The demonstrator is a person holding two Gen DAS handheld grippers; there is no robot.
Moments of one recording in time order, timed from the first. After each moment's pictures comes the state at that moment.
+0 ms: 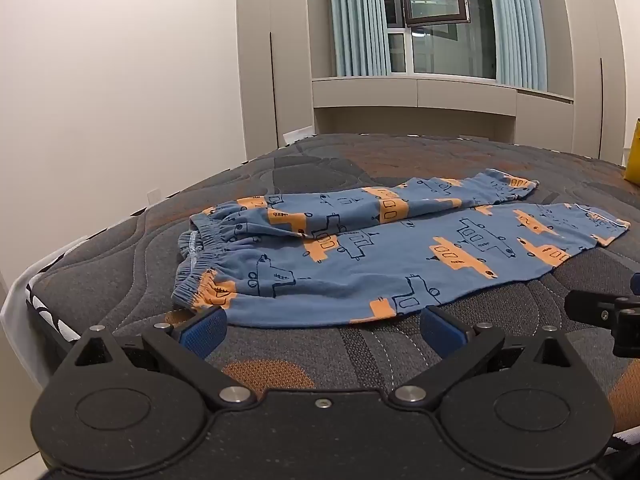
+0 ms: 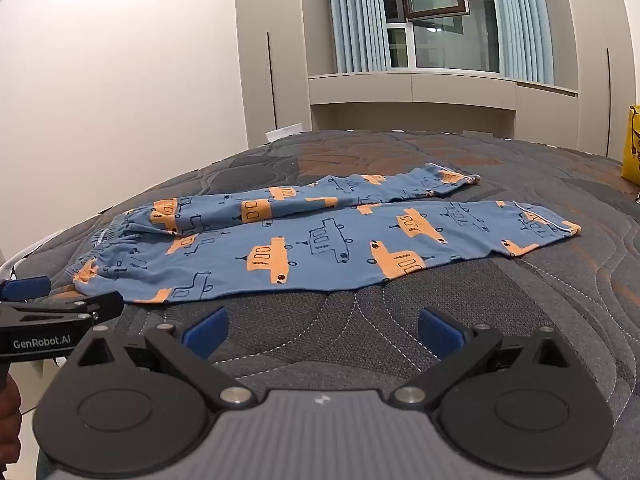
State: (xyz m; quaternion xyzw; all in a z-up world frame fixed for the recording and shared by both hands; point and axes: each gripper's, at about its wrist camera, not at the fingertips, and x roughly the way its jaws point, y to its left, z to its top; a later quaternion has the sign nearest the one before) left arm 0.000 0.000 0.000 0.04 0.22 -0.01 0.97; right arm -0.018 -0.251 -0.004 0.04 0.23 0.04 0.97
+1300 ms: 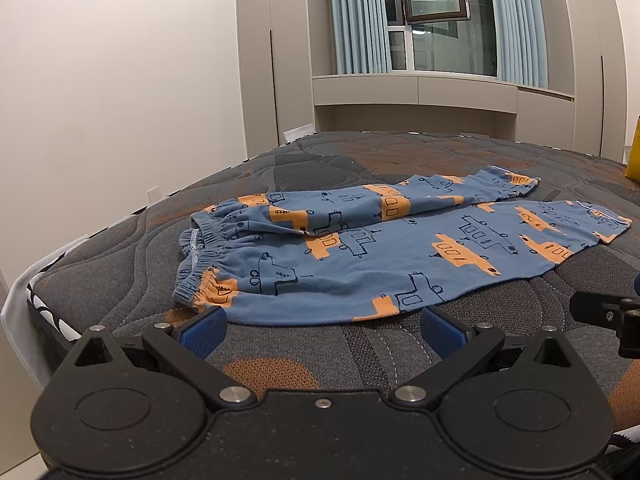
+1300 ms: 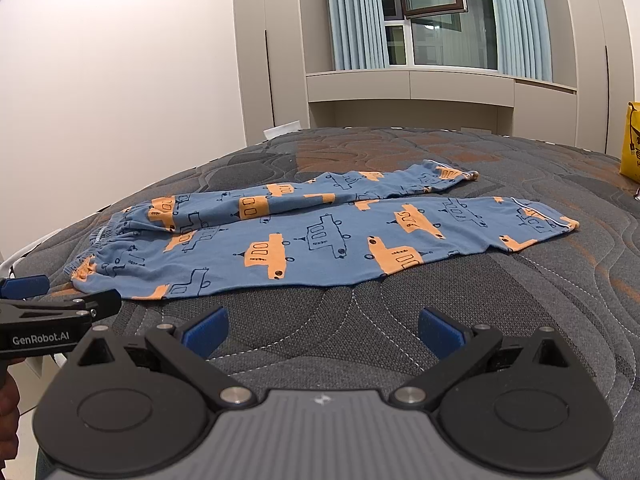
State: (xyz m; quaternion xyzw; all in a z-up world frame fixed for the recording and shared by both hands) left arm 0.002 0.001 -0.001 0.04 0.22 -0.01 0.97; right arm -0.019 -0.253 -0.007 0.04 0.23 0.04 0.97
